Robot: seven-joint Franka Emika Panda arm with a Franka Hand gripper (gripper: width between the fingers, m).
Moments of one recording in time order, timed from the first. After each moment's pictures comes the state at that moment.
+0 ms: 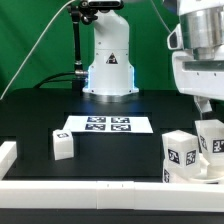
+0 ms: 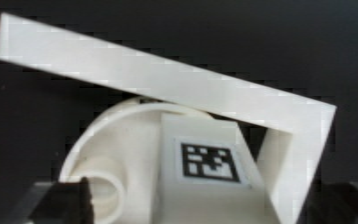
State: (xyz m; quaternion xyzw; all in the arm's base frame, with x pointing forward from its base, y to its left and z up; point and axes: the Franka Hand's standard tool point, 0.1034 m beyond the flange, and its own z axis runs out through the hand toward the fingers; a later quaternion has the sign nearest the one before) arm 0.619 0.125 0.100 -0.79 0.60 0.01 0.11
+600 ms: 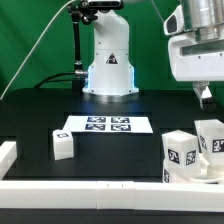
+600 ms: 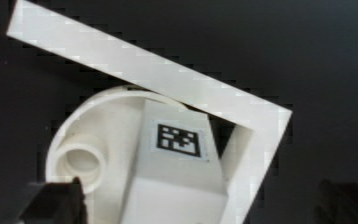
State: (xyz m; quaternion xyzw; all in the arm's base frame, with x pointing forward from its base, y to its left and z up) arm 0.623 0.127 0.118 -0.83 0.54 -0.01 0.12
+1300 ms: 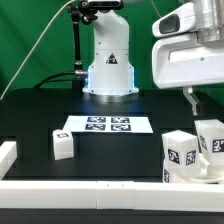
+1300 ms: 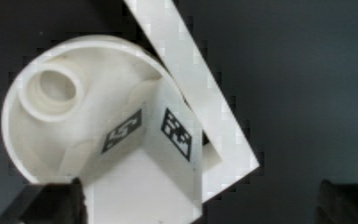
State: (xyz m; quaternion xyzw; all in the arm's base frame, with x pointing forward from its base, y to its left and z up) arm 0.623 0.128 0.116 -0.97 0.24 -0.05 0.10
